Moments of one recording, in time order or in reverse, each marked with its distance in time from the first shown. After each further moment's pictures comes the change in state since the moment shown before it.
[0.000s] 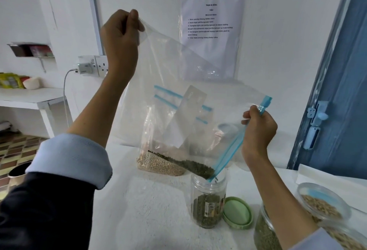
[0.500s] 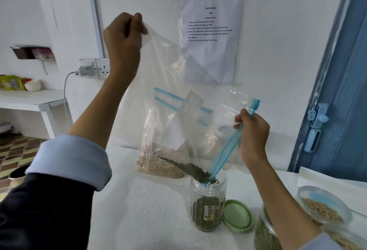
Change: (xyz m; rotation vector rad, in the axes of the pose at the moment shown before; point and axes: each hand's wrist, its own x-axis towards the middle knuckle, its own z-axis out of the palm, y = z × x) left_hand 0.002 -0.001 0.003 -0.015 -0.028 -0.009; right_hand 0.002 0.003 0.000 -0.040 -0.103 0.016
